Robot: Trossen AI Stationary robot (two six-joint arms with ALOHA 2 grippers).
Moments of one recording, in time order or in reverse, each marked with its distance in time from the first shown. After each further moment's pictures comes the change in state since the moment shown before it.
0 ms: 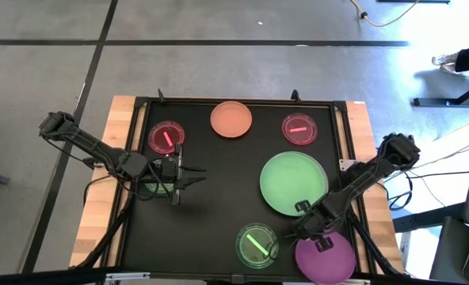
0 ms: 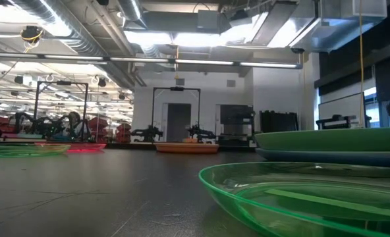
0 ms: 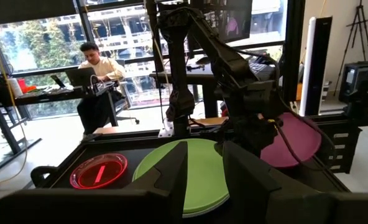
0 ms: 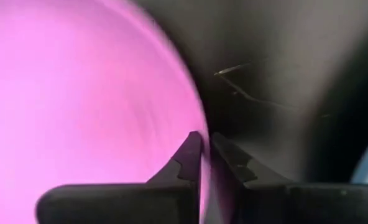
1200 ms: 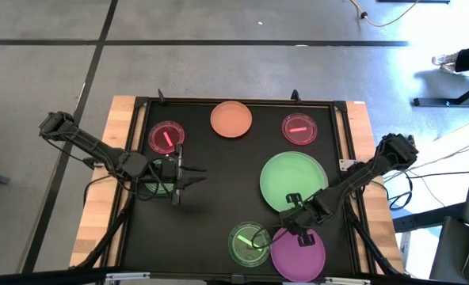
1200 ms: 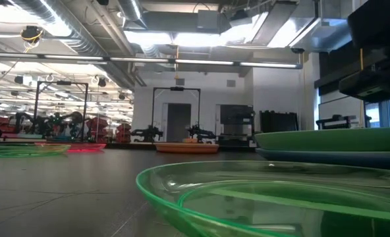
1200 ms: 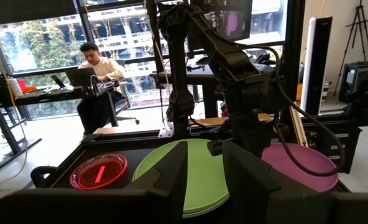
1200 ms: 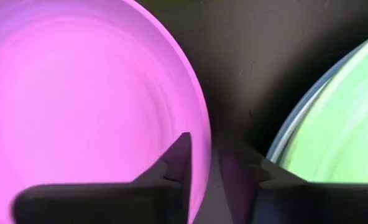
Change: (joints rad) left arm 0.000 0.000 0.000 0.000 0.000 0.001; right arm -0.085 0.013 0.108 -0.008 0.198 0.082
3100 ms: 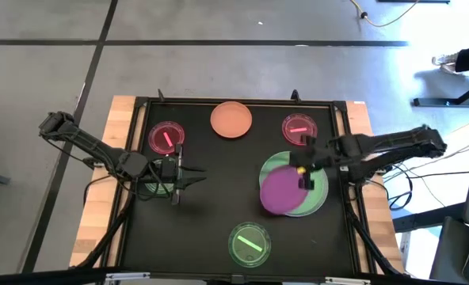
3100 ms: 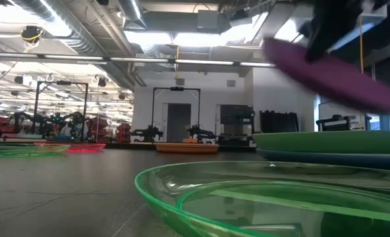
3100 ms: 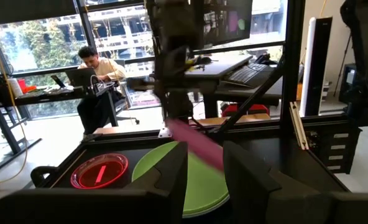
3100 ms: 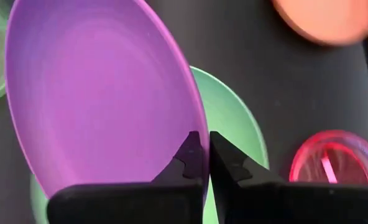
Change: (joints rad) left arm 0.000 0.000 0.000 0.000 0.000 -0.001; right arm -0.453 -0.441 0.120 -0.368 0.261 -0.300
